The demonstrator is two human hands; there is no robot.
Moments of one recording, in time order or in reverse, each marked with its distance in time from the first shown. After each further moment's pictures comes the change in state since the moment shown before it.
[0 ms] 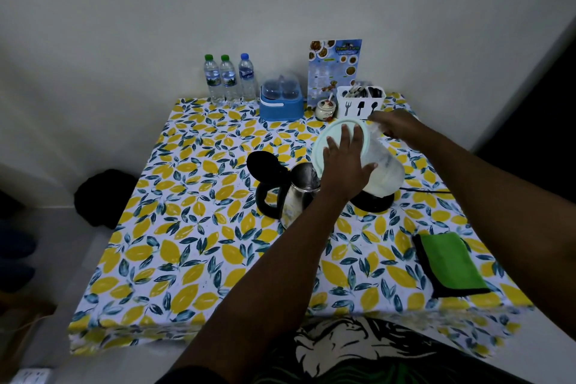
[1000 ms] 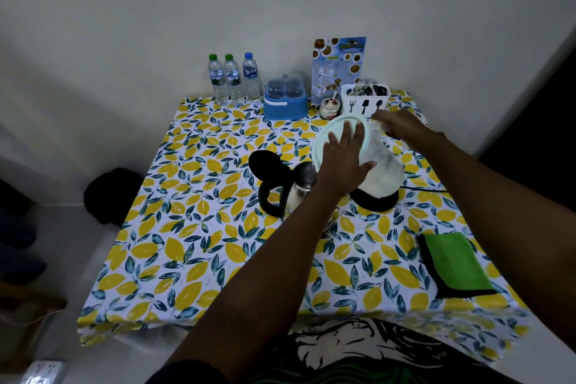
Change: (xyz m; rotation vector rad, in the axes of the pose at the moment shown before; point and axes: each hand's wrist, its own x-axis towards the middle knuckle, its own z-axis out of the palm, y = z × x) left_hand 0.007 -0.010 -0.007 0.081 -0.039 0.059; right_hand 0.000 0.005 0.002 0.082 0.028 0.021
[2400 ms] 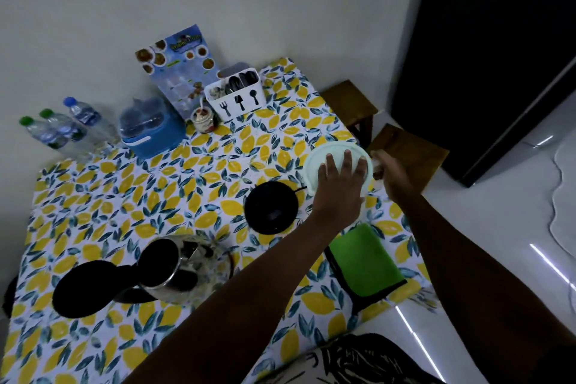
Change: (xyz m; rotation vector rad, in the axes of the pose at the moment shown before) left_hand 0.123 0.207 0.205 0.418 -0.403 0.402; right_hand 0.023 0.277 -0.204 0.600 0.387 0.316
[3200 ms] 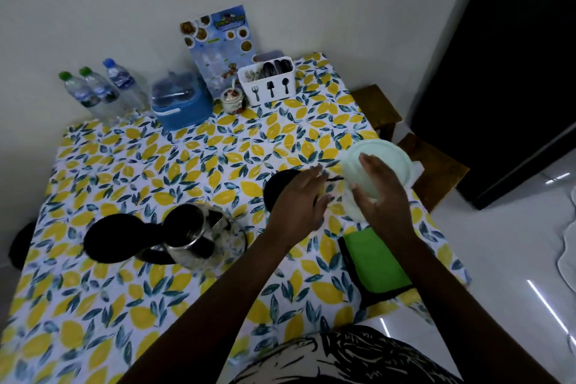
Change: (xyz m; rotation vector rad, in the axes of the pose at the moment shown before) left_hand -0.116 -0.088 0.001 -0.433 0.372 -0.108; right_hand -0.118 0.009 0.063 -0.691 -0.014 -0.955
